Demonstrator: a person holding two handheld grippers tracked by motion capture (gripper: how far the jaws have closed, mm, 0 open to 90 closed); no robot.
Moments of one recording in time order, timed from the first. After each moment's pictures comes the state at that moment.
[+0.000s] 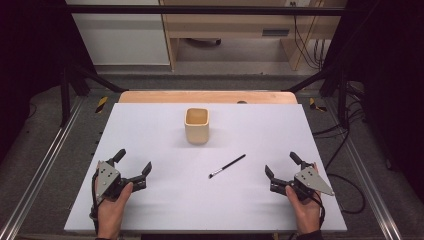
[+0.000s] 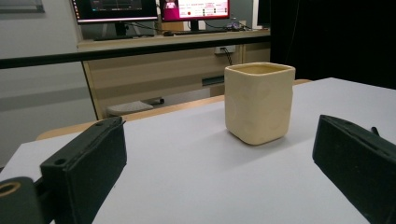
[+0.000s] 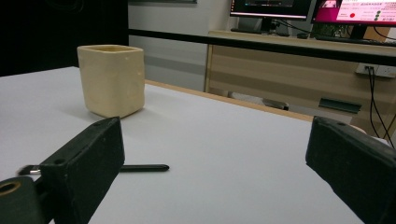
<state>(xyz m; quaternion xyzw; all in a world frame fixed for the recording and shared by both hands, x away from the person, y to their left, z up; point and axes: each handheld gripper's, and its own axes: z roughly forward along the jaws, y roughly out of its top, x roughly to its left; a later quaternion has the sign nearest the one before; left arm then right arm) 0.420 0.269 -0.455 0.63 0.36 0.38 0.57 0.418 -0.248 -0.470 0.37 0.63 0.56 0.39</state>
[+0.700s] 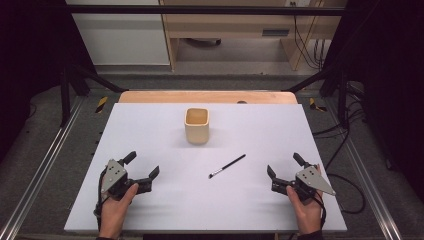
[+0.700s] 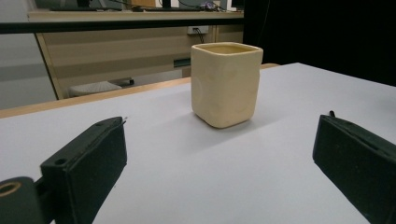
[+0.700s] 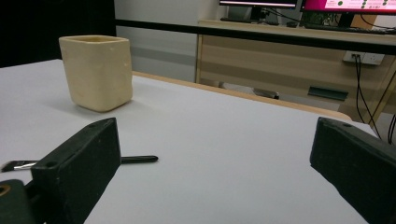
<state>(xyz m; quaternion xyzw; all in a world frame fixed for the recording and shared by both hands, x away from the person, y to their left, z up) 0.426 0.256 -0.459 0.67 0.36 0.31 0.57 0.417 -0.251 -0.470 0.39 0.63 0.54 0.39</state>
